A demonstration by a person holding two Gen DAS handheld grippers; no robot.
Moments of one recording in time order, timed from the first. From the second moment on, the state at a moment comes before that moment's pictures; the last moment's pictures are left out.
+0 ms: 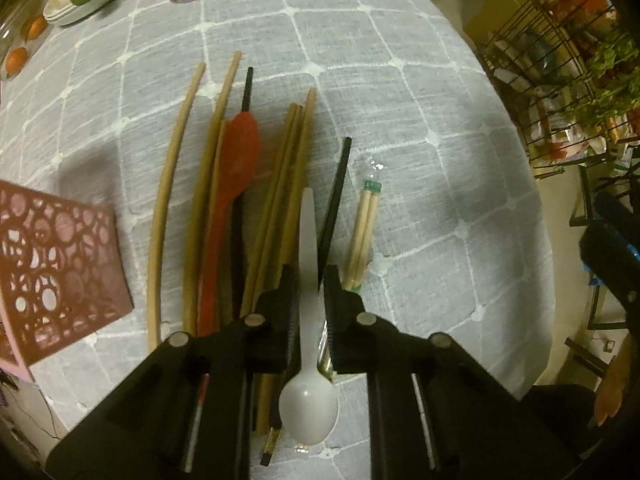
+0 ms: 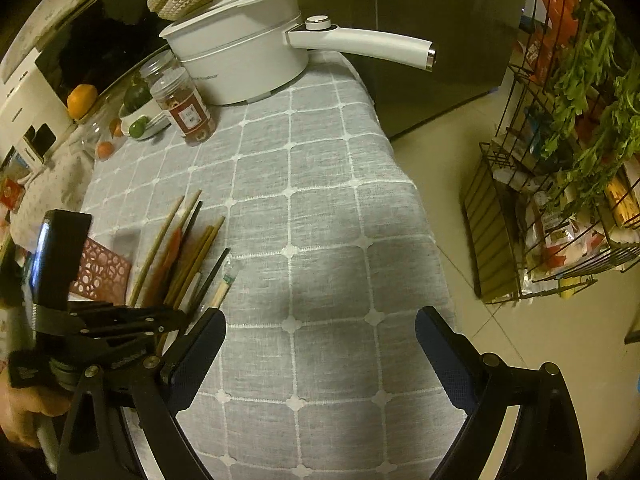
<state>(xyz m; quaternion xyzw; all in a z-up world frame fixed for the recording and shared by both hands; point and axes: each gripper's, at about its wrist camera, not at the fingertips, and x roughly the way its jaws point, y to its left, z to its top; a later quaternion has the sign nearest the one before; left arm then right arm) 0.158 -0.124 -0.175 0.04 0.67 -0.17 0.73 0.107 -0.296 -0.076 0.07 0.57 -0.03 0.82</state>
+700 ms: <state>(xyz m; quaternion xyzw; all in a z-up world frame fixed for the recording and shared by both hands) 0.102 -0.049 -0.090 -0.01 0.53 -0.22 0.82 0.123 -0.246 -0.118 0.09 0.61 0.01 0.78</state>
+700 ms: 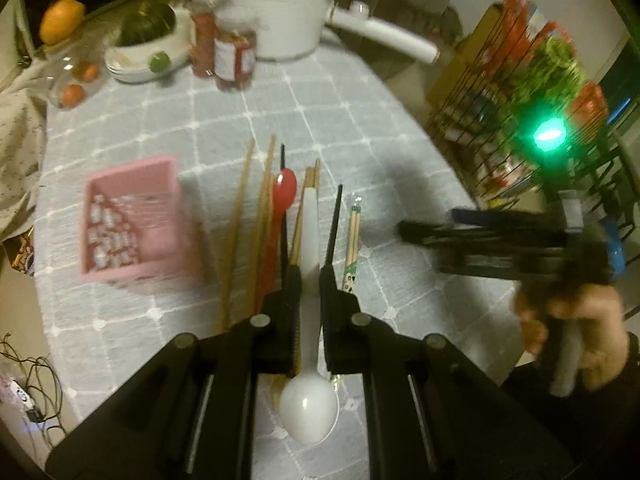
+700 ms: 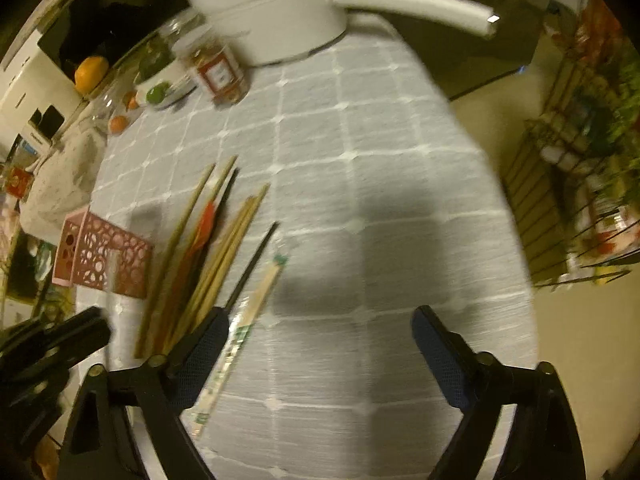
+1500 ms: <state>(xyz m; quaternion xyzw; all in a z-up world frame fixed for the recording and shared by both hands) 0.071 0.004 -0.065 -0.07 0.45 -0.21 0.87 0.130 -0.190 -0.162 0.03 0.63 0.00 0.78</state>
